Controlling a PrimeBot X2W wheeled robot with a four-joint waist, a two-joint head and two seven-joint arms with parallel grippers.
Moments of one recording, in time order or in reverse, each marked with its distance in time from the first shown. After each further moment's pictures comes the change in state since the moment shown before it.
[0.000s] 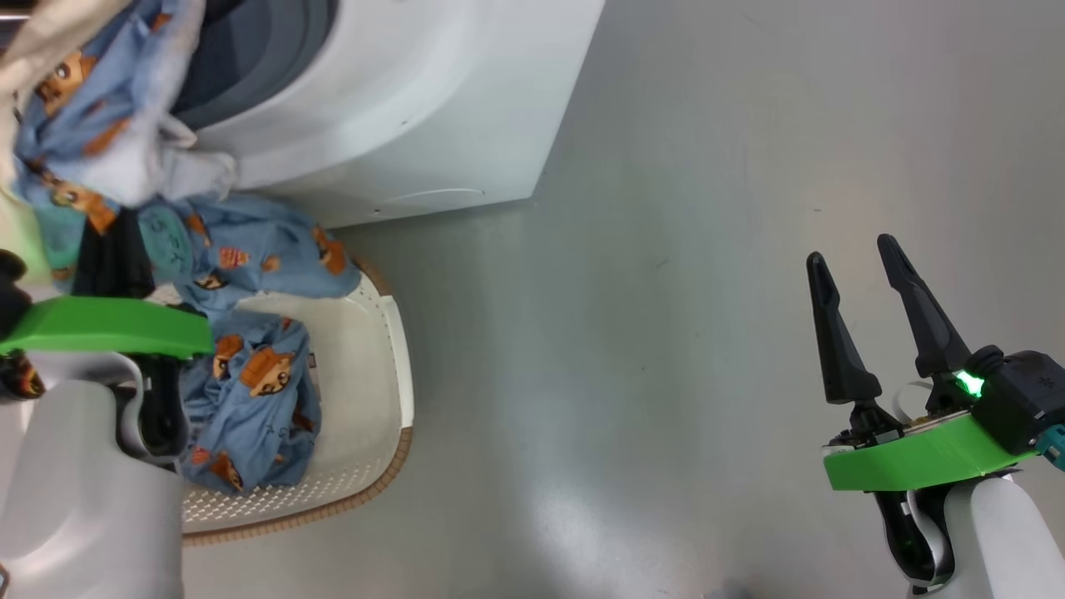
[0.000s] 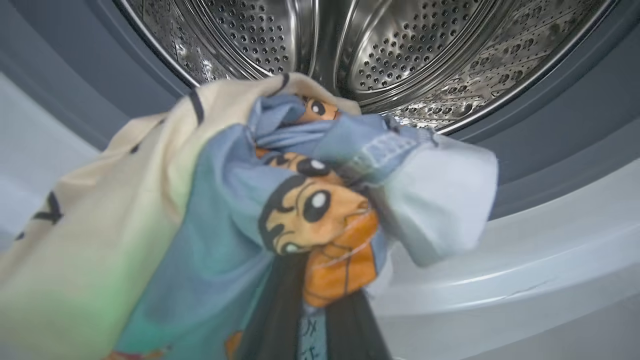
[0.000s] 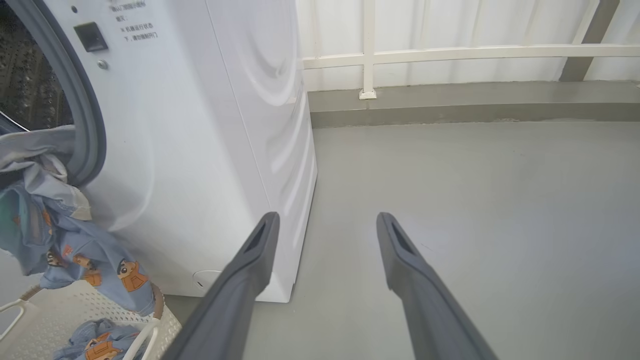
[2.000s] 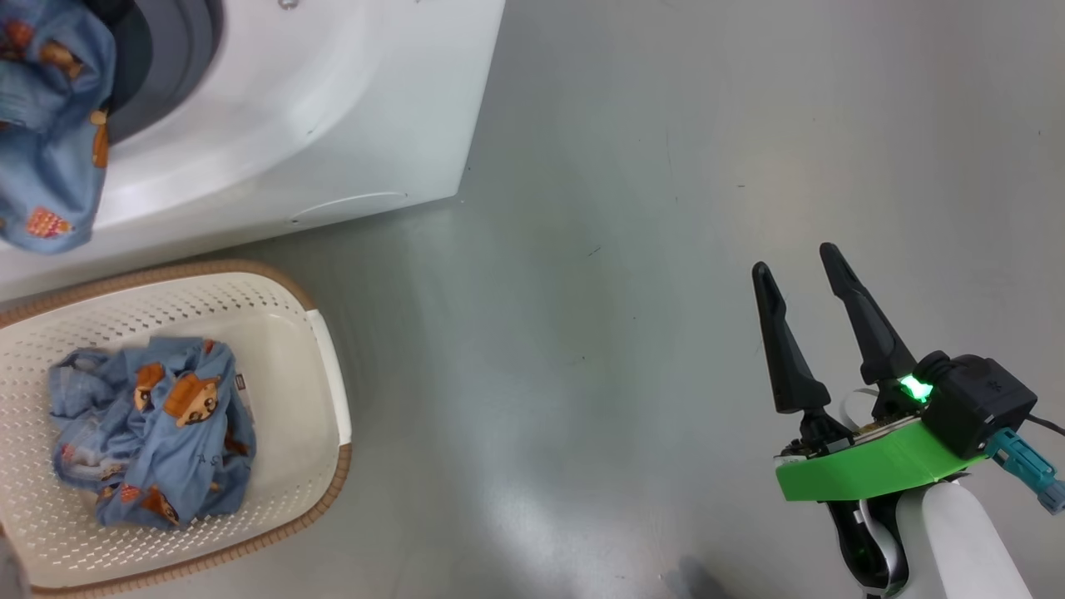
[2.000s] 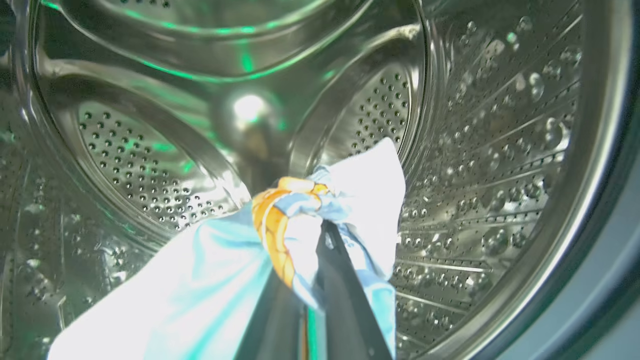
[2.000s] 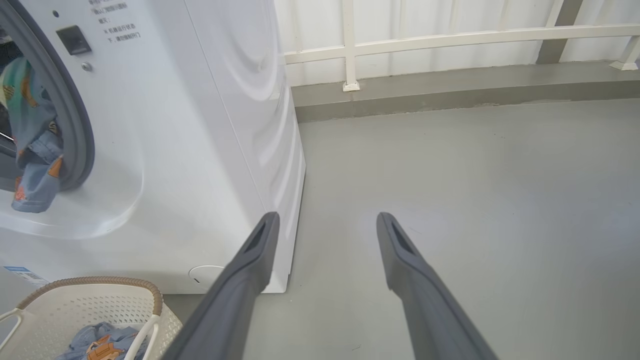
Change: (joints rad) left arm -0.487 0.189 -0.071 0.146 0.182 0.000 -0.001; right arm -0.004 0.057 0.060 0.010 0.012 0.000 0.000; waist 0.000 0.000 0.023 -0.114
